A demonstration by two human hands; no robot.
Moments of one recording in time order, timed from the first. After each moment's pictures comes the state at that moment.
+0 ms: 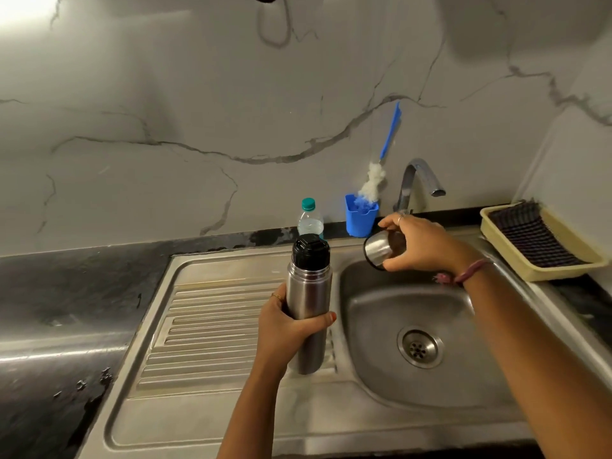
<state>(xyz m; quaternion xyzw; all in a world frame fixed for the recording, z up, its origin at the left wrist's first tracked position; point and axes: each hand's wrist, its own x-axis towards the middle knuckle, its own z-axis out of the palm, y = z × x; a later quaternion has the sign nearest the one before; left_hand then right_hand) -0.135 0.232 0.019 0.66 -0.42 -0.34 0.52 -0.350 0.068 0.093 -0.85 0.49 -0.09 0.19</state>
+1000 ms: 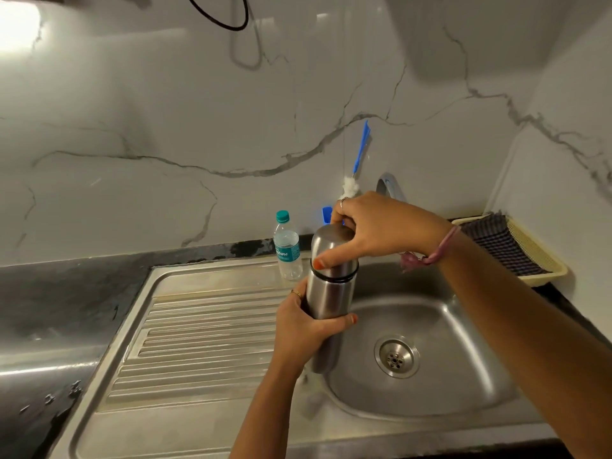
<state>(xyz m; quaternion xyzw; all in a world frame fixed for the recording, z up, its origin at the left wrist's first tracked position) -0.208 0.208 0.033 0.63 -0.49 -0.33 0.51 -0.344 0.105 0.185 -0.92 0.36 -0.09 0.15</state>
